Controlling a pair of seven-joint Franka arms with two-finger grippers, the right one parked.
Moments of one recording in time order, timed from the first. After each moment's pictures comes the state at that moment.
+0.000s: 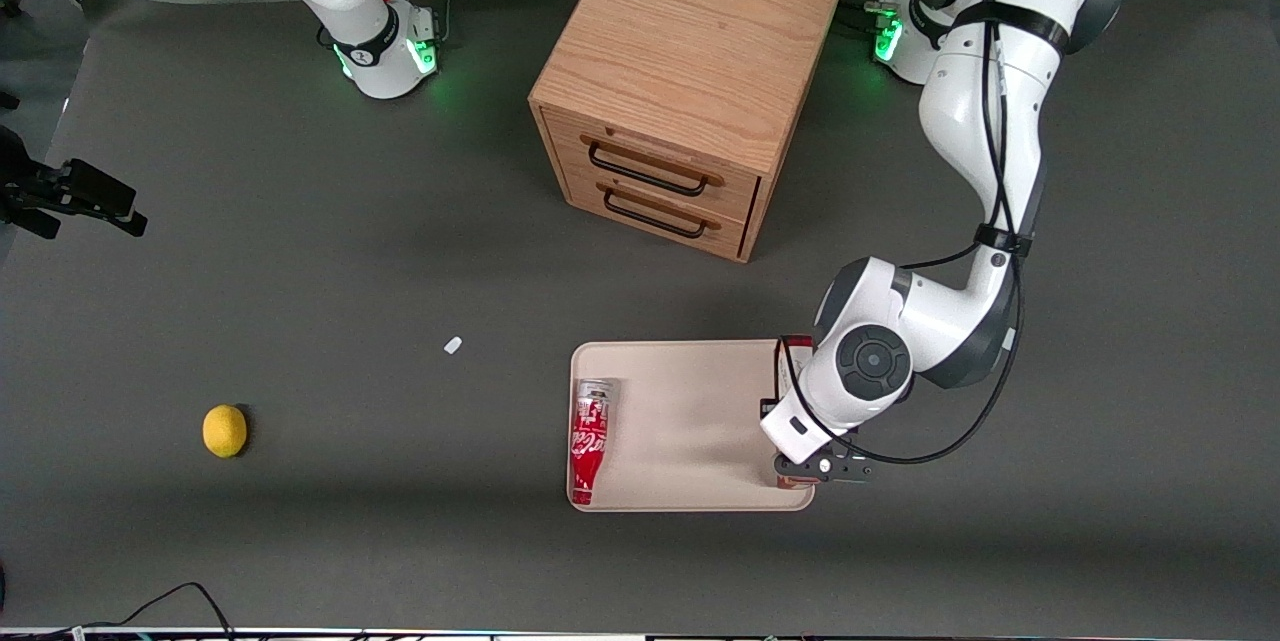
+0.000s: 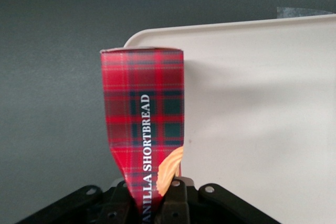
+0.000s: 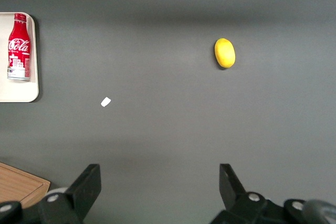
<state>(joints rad) -0.32 0.91 -0.14 -1.14 0.10 2.10 -0.39</state>
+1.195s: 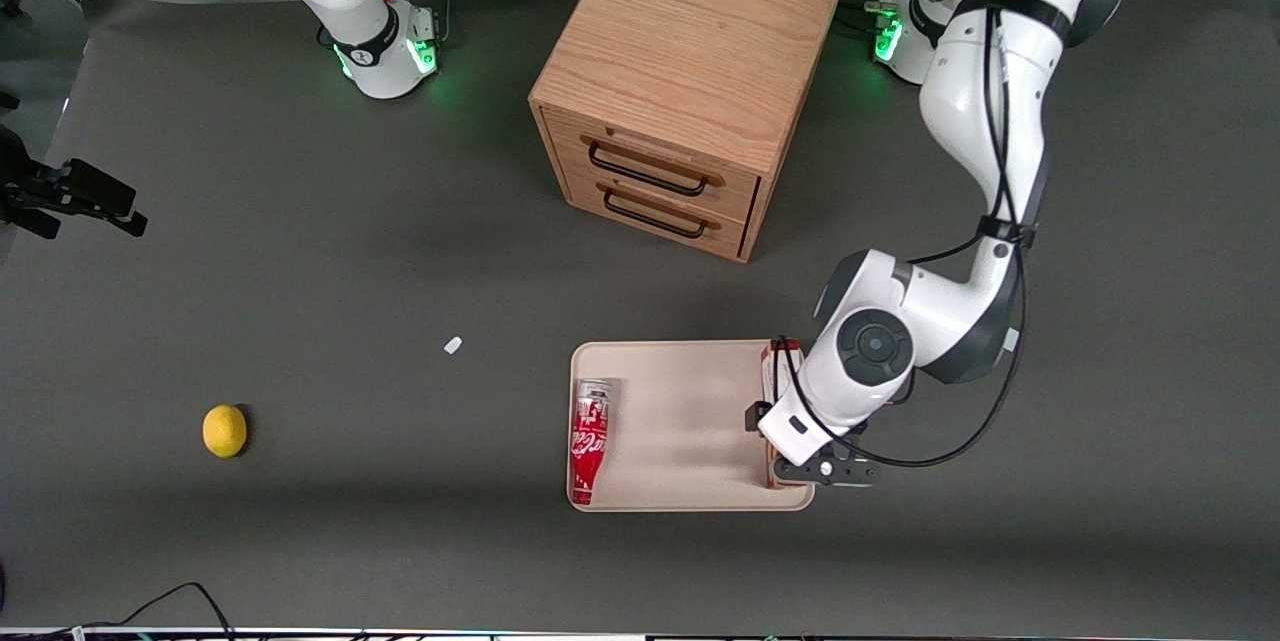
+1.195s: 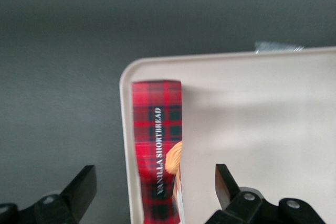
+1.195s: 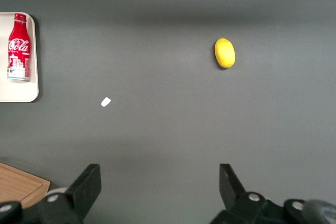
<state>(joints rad) -0.32 0.84 -0.13 -1.15 0.11 2.13 -0.42</state>
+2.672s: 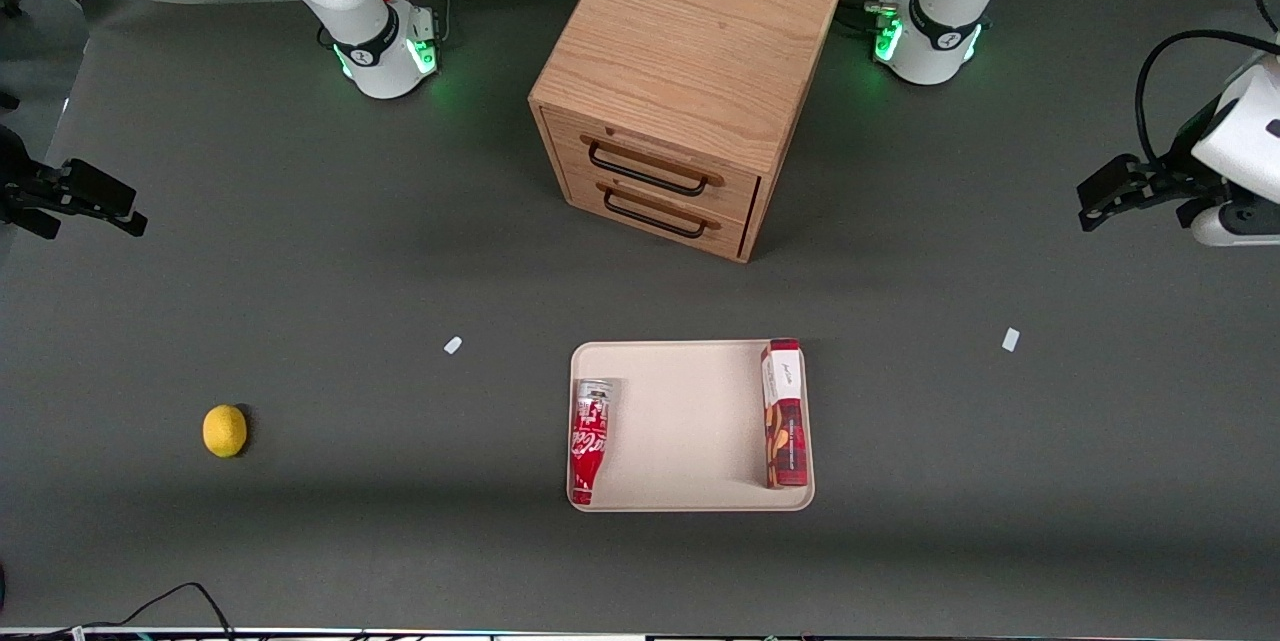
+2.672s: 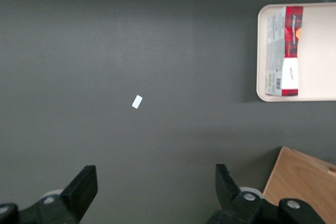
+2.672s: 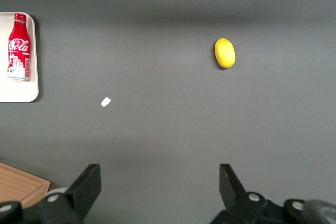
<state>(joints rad) 0.05 -0.02 -0.12 -1.61 0.02 1.63 -0.06</state>
